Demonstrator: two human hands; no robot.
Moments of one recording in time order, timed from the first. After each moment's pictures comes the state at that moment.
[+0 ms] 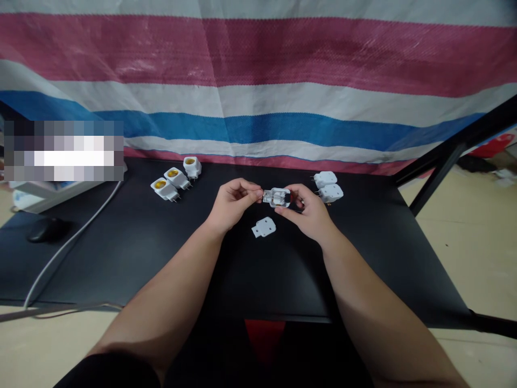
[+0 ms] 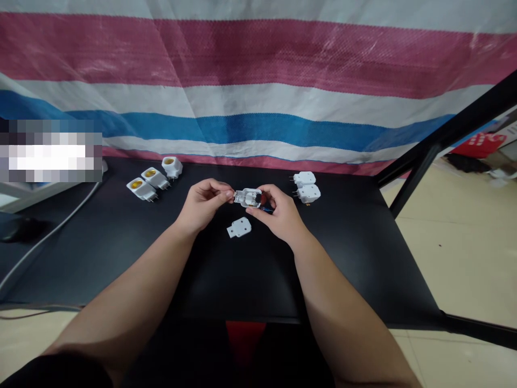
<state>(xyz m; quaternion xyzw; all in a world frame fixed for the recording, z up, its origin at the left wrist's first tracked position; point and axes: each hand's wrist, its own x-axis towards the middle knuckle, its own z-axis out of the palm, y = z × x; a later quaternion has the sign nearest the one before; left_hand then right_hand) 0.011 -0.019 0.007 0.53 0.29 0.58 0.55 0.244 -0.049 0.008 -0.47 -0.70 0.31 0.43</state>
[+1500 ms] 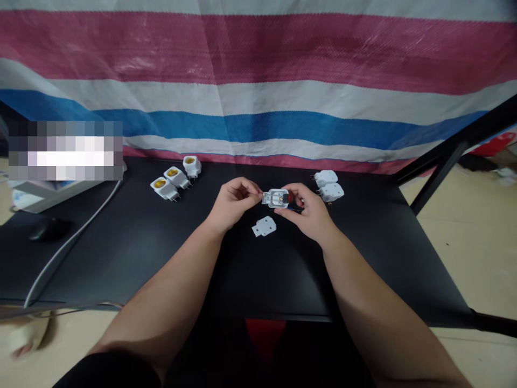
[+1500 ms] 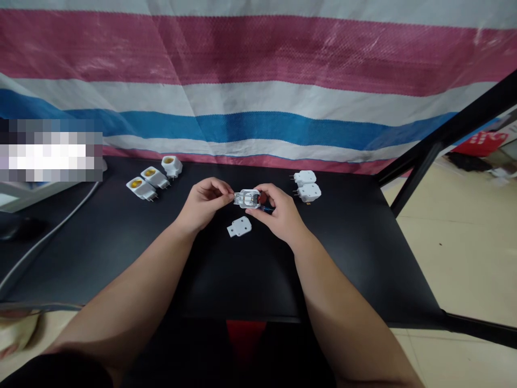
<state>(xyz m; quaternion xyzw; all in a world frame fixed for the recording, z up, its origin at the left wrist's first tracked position) 0.011 -0.017 0.006 0.54 0.29 0.56 0.56 0.245 -0.051 0.009 -0.47 -0.73 0.29 0.41</state>
